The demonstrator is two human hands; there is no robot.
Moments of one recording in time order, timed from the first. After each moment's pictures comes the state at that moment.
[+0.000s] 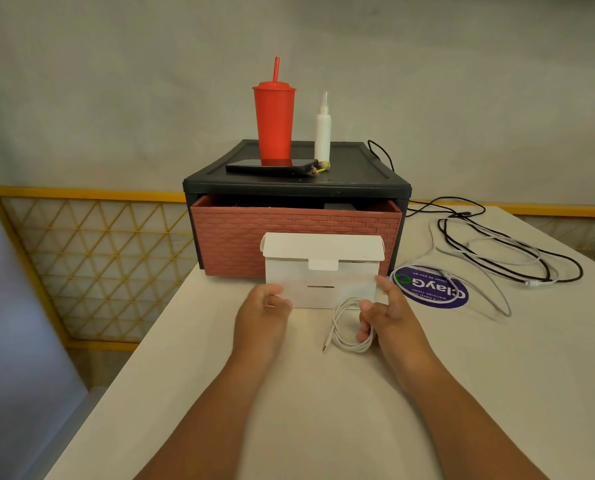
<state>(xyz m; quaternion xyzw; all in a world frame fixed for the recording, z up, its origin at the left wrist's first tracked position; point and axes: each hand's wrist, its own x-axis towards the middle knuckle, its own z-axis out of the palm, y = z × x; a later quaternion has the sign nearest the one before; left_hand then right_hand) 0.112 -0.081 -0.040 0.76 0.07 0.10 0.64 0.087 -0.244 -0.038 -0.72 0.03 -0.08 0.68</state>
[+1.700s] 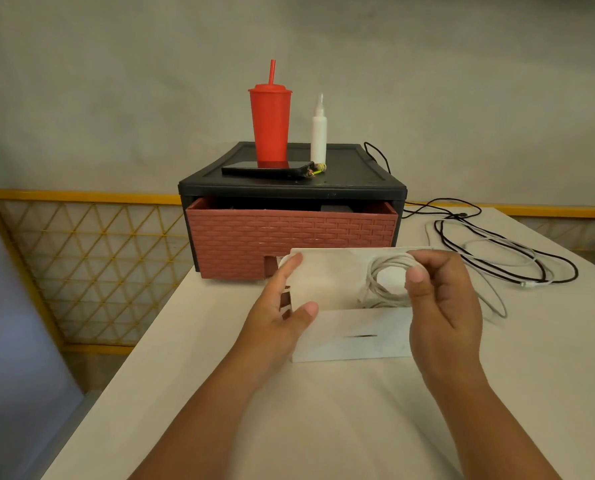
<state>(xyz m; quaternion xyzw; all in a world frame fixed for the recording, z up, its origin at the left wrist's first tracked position) 0.087 -0.080 -0.018 0.73 -0.16 0.02 0.66 0.053 -0.250 0.004 -0.71 -0.11 -0.42 0.55</state>
